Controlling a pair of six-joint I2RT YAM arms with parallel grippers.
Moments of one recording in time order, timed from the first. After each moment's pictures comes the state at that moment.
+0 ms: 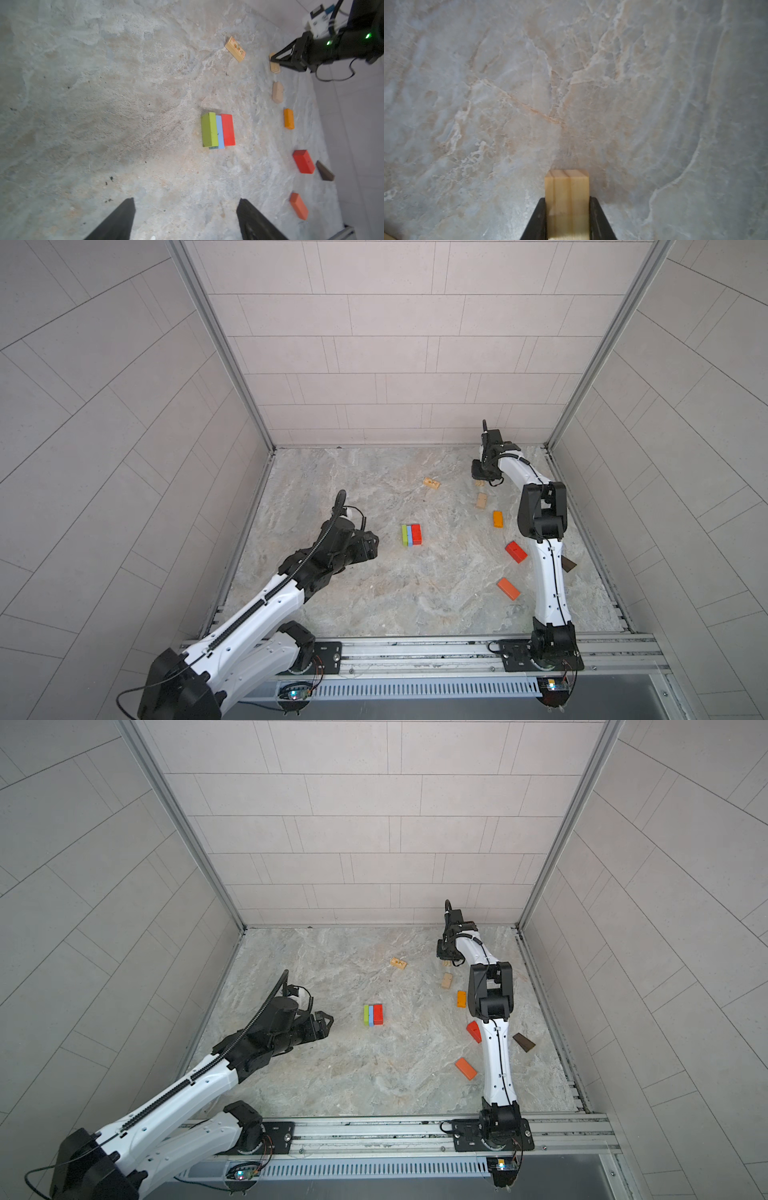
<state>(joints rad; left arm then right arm) -0.56 0.94 0.65 -0.45 0.00 -0.69 0.03 2.47 2.17 -0.82 -0.01 0.20</state>
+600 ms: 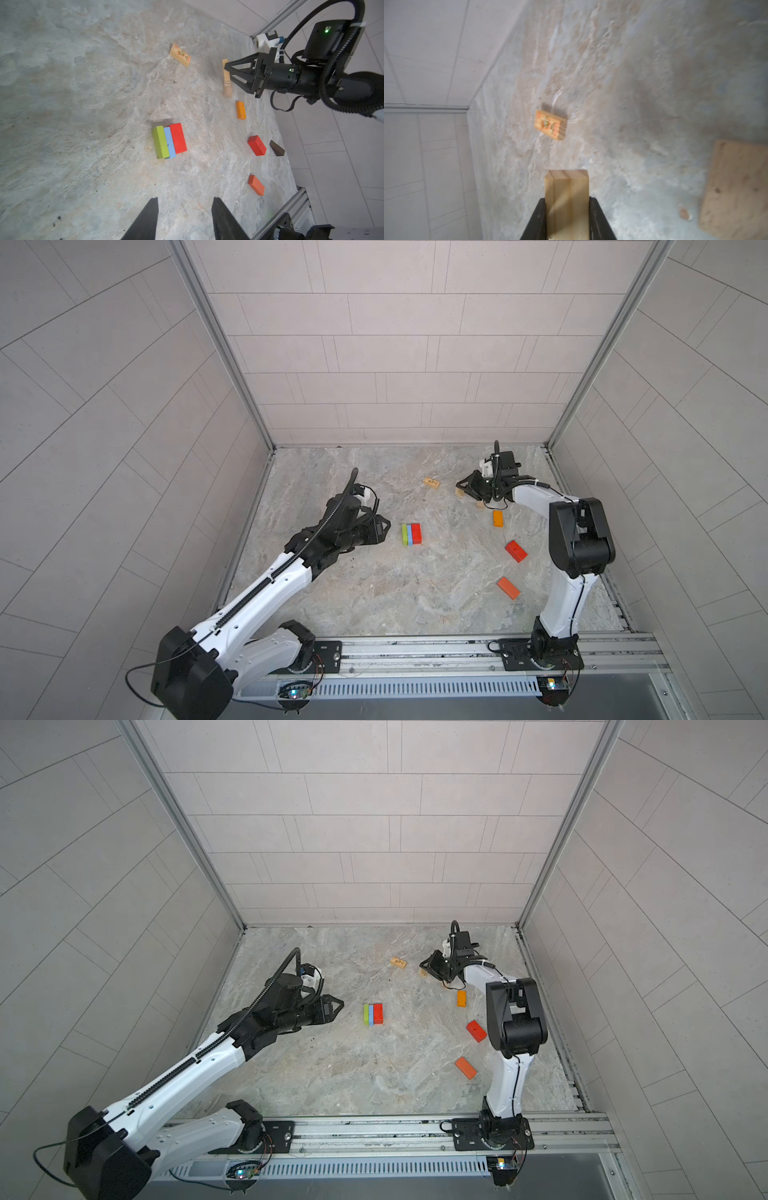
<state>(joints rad) -0.56 1.10 0.86 -0.40 0.21 -0.60 0.10 1.87 1.24 -0.15 -0.50 0.77</state>
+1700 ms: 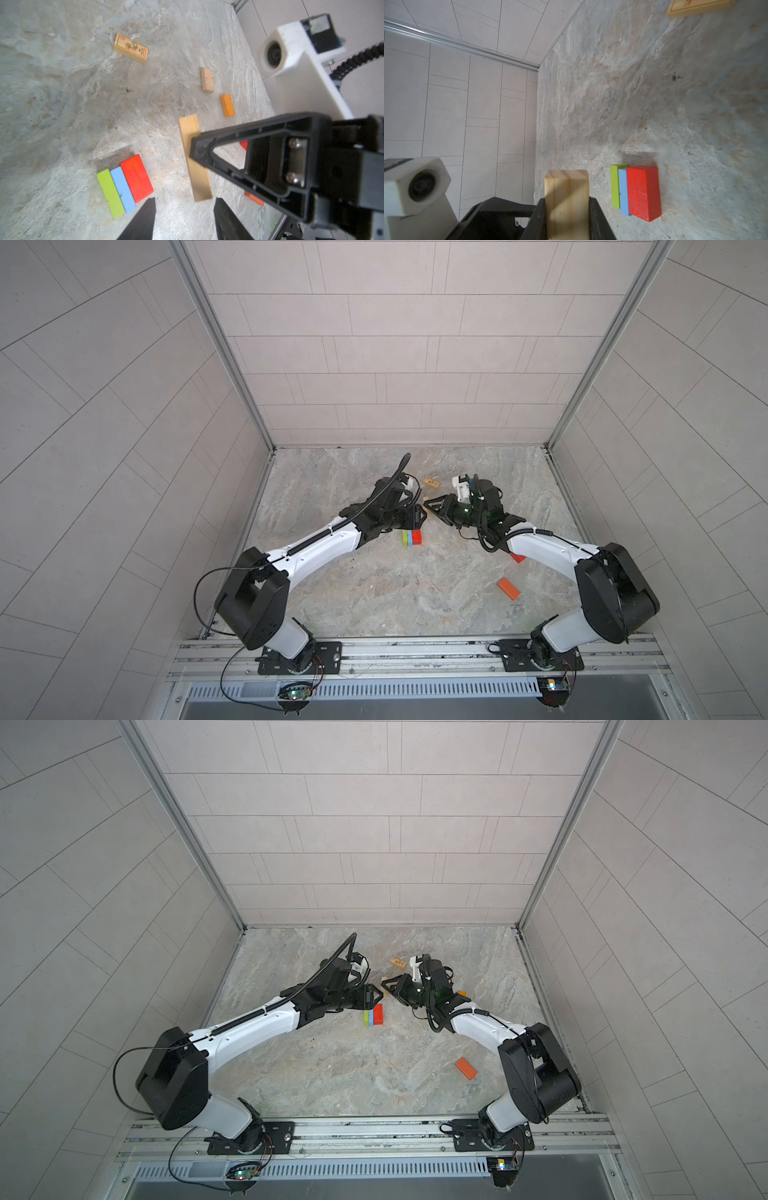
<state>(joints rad) -0.68 1.55 1.09 -0.22 0.22 -0.54 0.43 1.50 0.84 0.21 -0.44 1.05</state>
